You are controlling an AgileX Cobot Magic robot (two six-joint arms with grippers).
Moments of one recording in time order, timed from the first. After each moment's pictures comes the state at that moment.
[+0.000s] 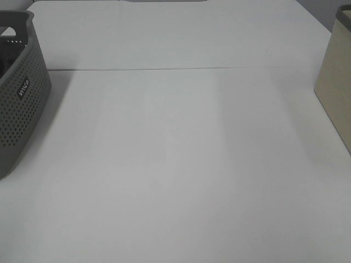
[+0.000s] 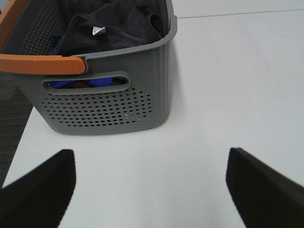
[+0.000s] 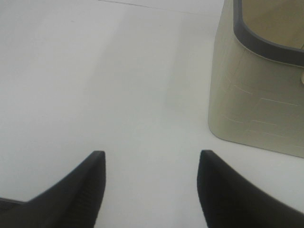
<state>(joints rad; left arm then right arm) 0.03 0.00 -0.51 0.04 1.05 0.03 0.04 0.00 -0.50 0.02 1.06 -0.13</state>
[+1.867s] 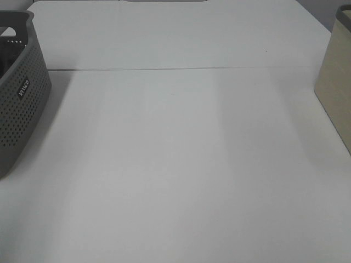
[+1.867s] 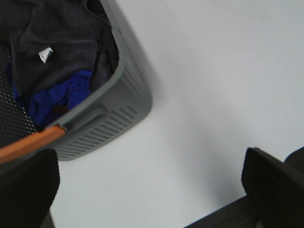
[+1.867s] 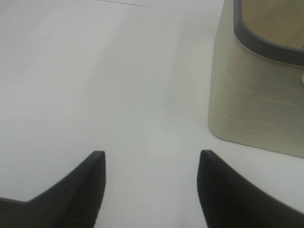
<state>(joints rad) 0.03 0.70 -1.00 -0.10 1.22 0.51 0.04 0.00 -0.50 0.02 1.06 -0.13</state>
